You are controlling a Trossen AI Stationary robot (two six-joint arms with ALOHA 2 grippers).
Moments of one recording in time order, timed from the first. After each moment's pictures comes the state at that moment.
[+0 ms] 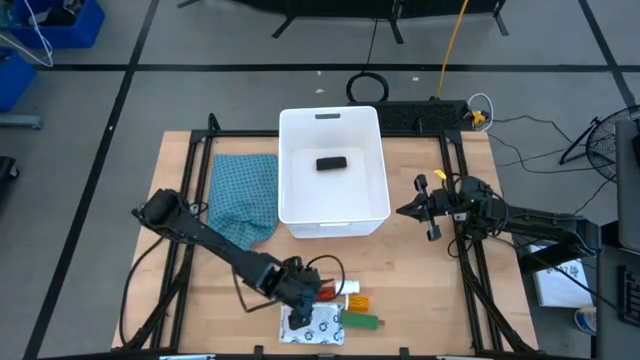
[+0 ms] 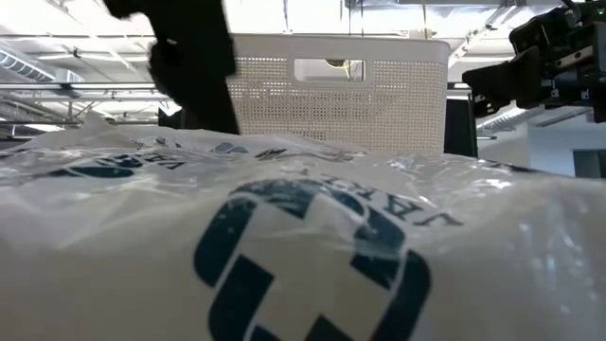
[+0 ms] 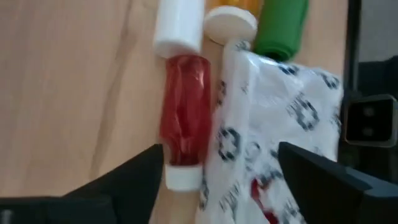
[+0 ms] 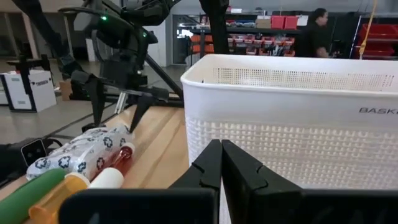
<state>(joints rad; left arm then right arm) -0.51 1.91 1.40 -0.55 -0.11 -0.69 -0.33 0.33 0.02 0.35 -0.50 -0.01</state>
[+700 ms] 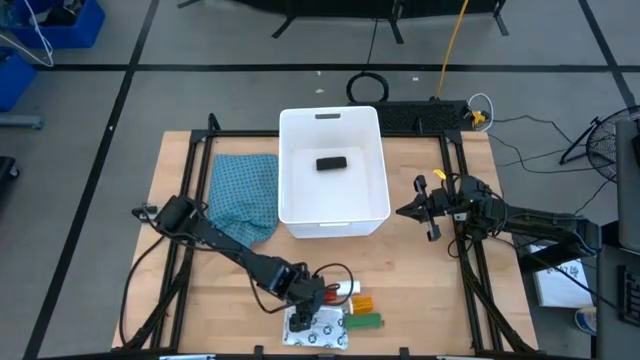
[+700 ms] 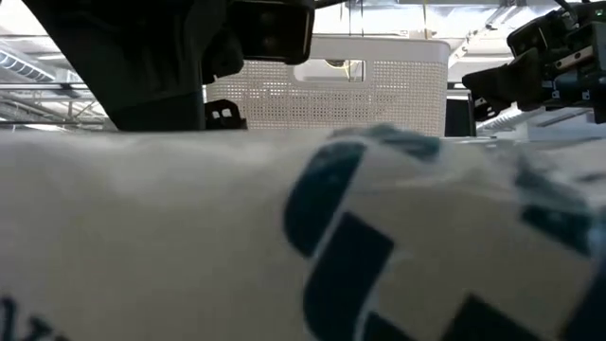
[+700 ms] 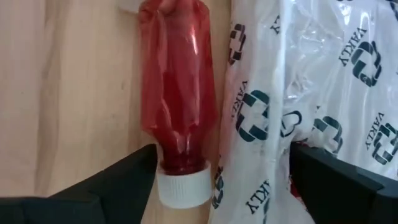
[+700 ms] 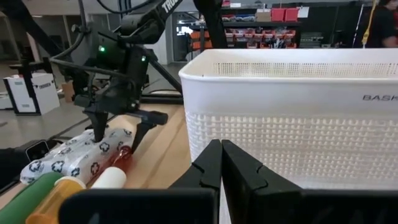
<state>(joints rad) -0.48 2.05 1.41 -0.56 0.05 -0.59 -0.33 0.33 0.02 0.33 -0.50 0.02</state>
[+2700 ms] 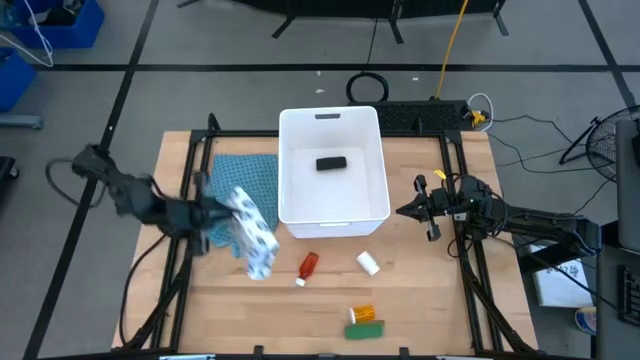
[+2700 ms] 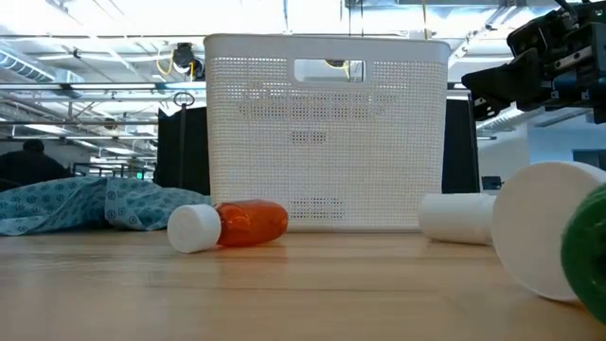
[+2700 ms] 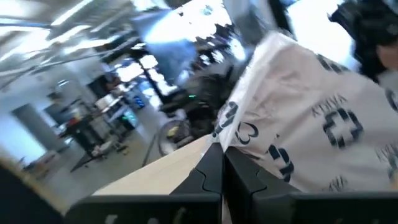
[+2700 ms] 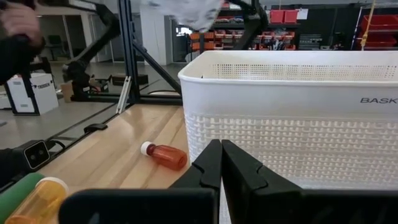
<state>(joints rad) -0.59 0.66 0.81 -0.12 -0.58 0.45 -0.33 0.33 0.02 0.34 -0.50 0.01</state>
